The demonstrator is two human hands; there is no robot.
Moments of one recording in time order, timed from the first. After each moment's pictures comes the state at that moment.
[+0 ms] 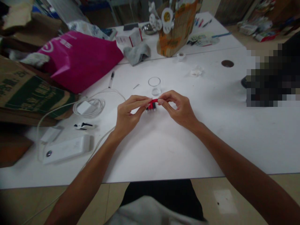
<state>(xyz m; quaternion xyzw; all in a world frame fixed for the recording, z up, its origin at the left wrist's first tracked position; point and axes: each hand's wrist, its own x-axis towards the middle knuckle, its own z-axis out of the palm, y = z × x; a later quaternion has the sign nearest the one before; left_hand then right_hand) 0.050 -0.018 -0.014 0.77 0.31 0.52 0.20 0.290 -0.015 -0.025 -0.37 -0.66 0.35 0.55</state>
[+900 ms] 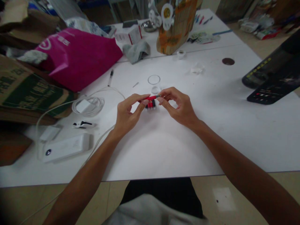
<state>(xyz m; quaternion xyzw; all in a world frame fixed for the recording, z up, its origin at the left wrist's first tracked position) 0.054 -0.022 -0.009 0.76 0.35 0.51 0.22 0.293 -0.015 -0.023 -0.36 -0.67 0.33 0.55</state>
